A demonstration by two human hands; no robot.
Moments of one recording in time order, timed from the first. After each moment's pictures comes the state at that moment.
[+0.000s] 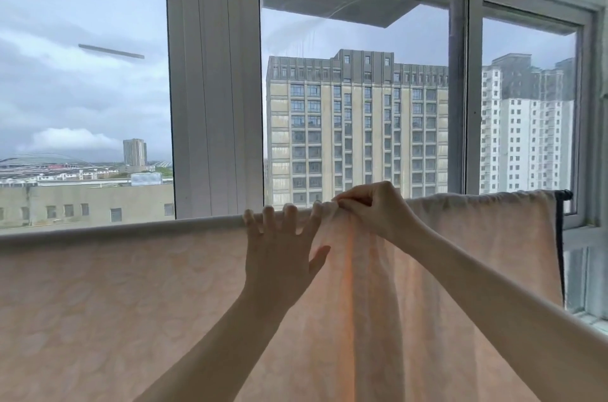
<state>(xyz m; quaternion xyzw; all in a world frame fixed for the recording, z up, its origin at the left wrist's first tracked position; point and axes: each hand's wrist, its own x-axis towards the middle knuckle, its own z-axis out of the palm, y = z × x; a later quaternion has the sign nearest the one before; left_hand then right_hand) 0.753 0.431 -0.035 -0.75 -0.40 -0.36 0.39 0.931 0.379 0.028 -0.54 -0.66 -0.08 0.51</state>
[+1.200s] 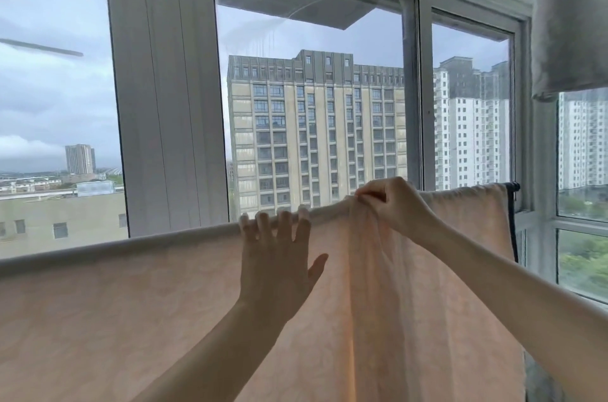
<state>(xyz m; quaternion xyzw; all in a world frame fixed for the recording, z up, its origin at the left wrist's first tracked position) 0.782 0.417 -0.030 -0.78 -0.36 -0.36 0.37 0.985 0.339 0.033 -0.63 -0.61 -0.18 0.45</state>
